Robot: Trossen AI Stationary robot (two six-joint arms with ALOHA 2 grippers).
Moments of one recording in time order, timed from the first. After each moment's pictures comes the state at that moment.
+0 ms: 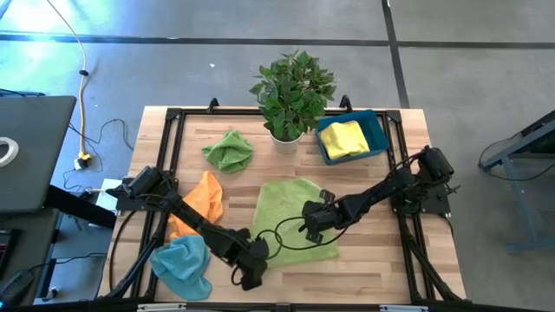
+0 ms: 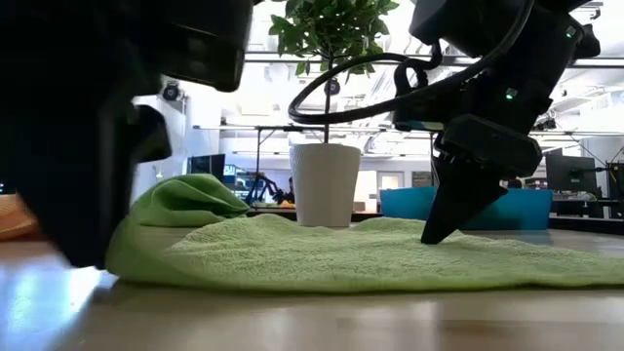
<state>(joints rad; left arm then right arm) -0.47 2.00 1.30 -0.55 -0.07 -0.91 0.35 1.79 0.92 -0.30 0.32 0.62</state>
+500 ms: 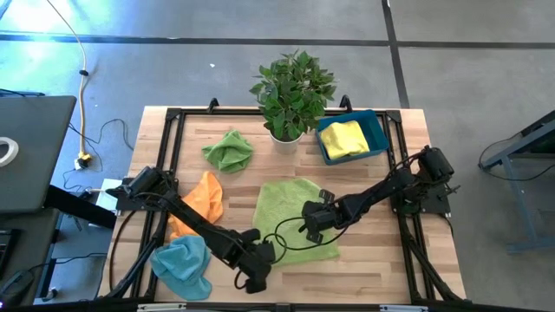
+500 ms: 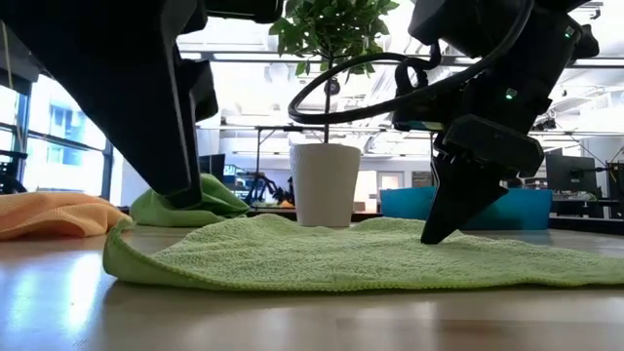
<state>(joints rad) -0.48 2.00 1.38 -0.52 -0.16 -0.76 0.35 1.79 0.92 -0.30 0.31 0.60</state>
